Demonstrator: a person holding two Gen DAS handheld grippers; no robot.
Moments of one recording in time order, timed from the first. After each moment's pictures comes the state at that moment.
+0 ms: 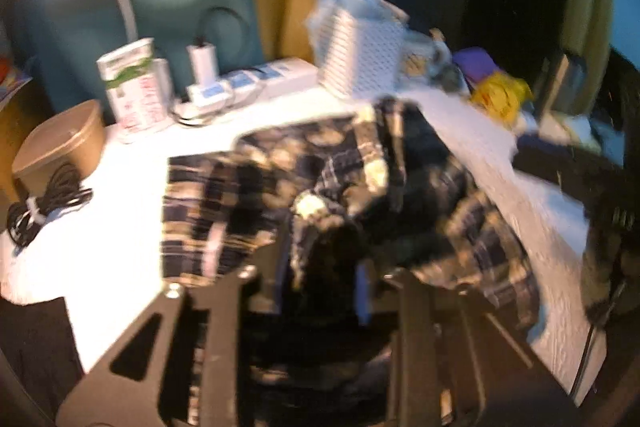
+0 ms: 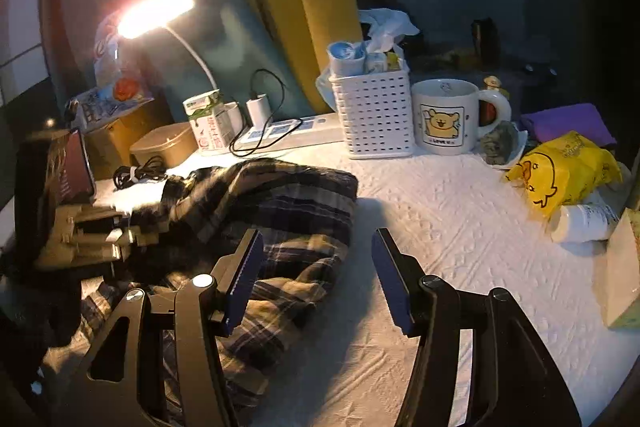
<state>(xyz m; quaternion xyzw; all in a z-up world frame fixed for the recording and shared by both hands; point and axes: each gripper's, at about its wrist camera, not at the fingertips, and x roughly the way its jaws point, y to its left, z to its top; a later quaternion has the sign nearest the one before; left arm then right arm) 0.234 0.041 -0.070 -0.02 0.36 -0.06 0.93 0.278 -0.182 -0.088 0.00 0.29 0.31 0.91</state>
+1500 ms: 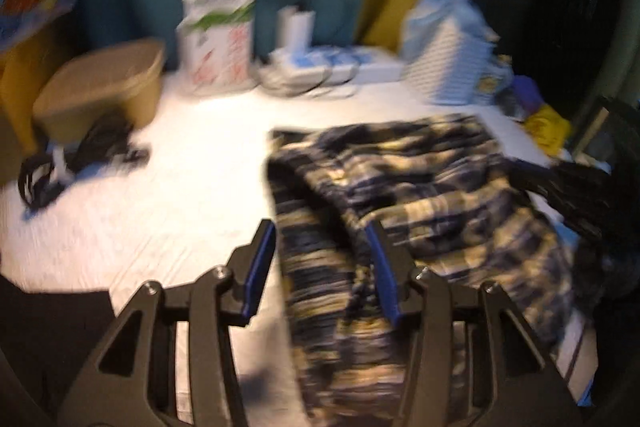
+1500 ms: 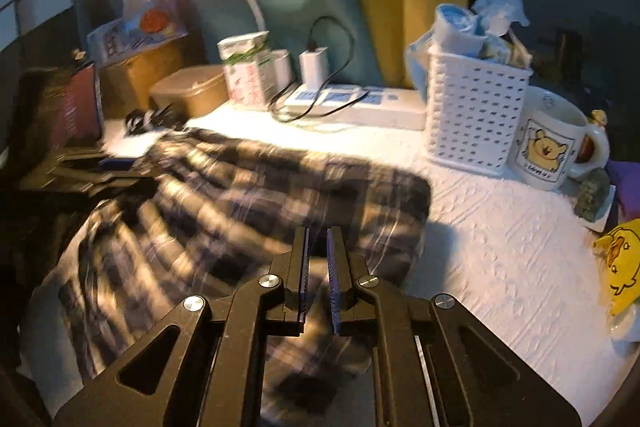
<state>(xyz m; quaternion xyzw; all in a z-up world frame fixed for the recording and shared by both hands) 0.250 0.132 -0.083 -0.10 0.42 -0.02 0.90 0.323 -0.096 -0.105 -0.10 0.34 0.39 0.85</state>
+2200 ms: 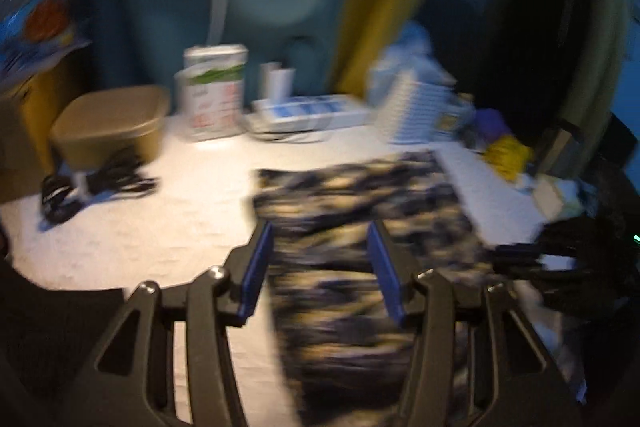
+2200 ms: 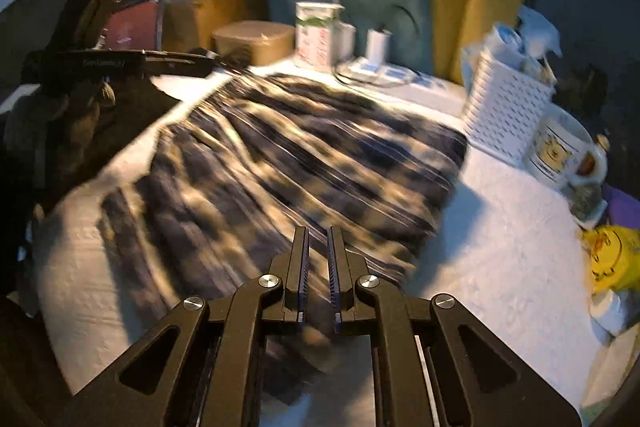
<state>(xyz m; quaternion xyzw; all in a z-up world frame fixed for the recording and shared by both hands) 0.202 0.114 -0.036 -0.10 0.34 -0.08 0.93 0.246 -0.091 -0.093 -0.19 0.34 0.43 0.82</state>
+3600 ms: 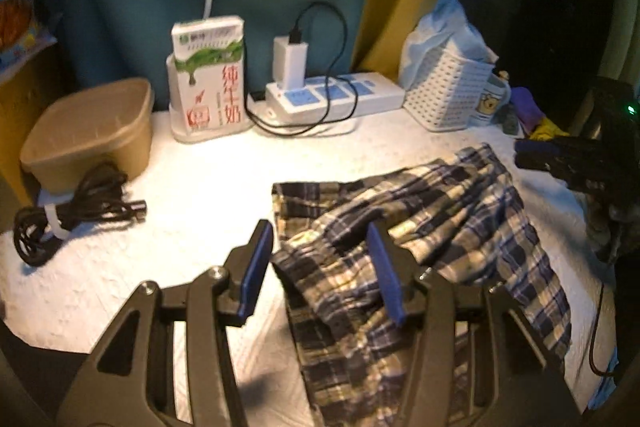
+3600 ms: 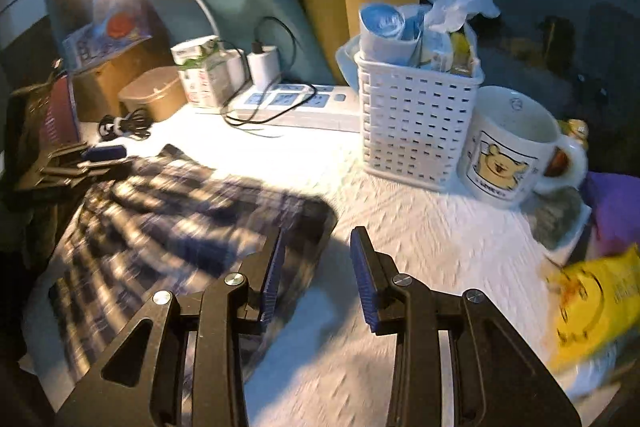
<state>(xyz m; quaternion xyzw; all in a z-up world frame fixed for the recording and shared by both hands) 0.283 0.147 -0.075 -0.07 0.39 -0.04 0.92 0.395 -0.127 -0.090 -0.11 0.38 0.36 0.84</state>
